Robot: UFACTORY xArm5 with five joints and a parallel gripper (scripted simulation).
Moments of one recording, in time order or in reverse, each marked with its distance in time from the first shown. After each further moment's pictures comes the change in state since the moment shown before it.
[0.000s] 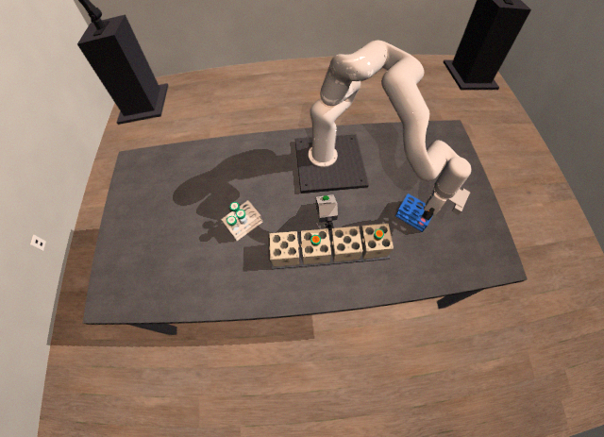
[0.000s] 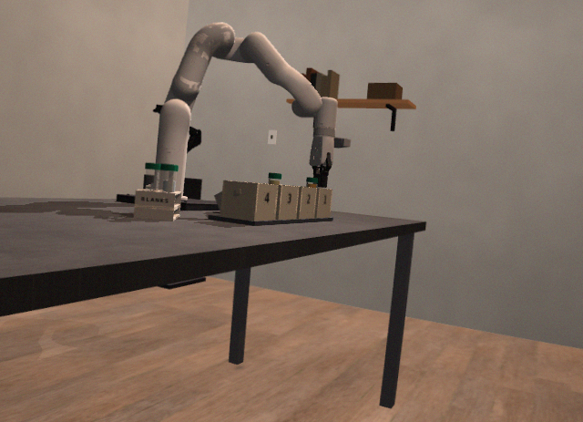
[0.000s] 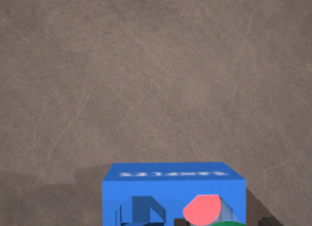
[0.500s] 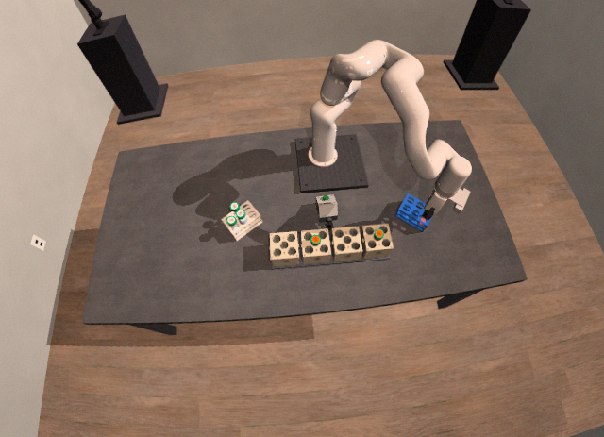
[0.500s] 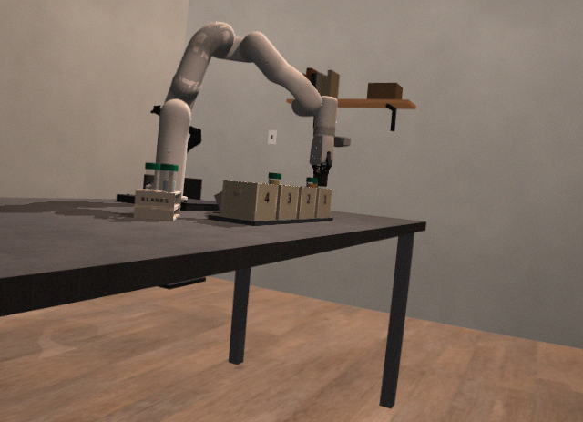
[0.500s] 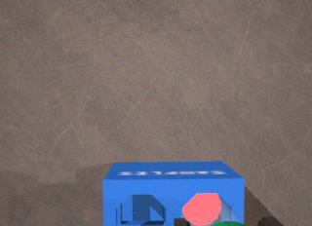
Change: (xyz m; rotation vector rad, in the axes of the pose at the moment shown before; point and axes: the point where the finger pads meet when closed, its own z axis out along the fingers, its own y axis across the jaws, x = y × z) arm 0.000 0.000 -0.003 0.000 0.000 0.000
